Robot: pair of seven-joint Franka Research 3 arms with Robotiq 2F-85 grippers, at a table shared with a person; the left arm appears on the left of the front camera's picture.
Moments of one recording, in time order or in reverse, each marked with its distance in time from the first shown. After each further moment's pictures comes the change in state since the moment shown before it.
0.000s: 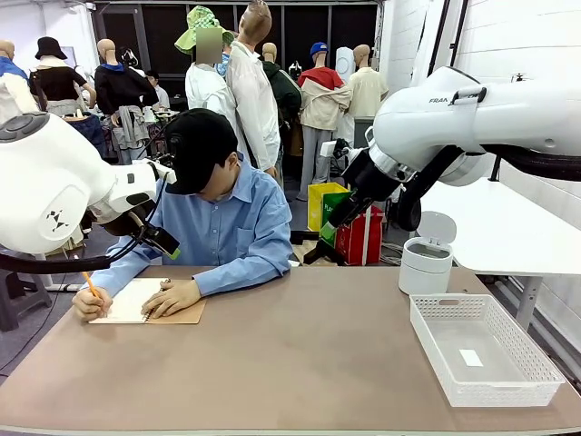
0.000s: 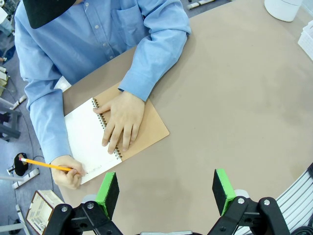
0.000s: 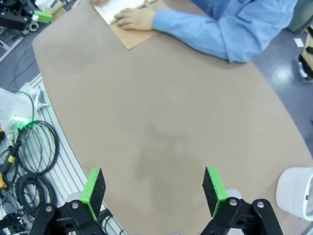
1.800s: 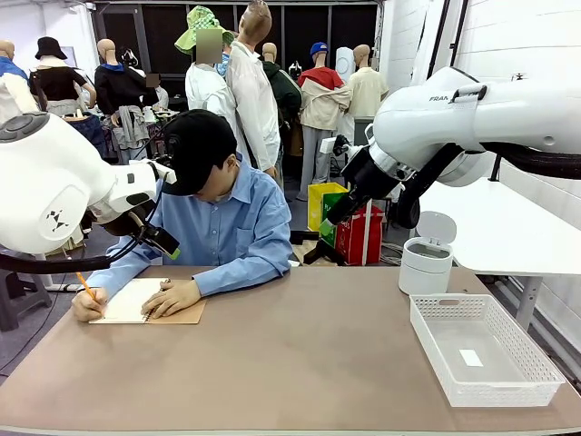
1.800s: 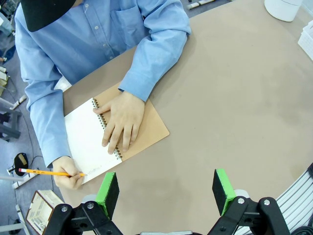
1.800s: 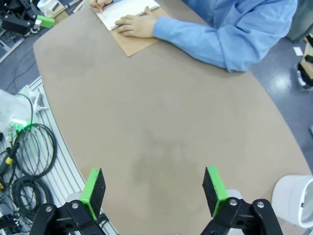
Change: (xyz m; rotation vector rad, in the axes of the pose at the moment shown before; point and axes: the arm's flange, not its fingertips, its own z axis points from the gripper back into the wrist) left arm 0.000 0.000 0.000 0.000 0.000 0.000; right arm 0.003 -0.002 0.001 -0.004 -0.029 0.025
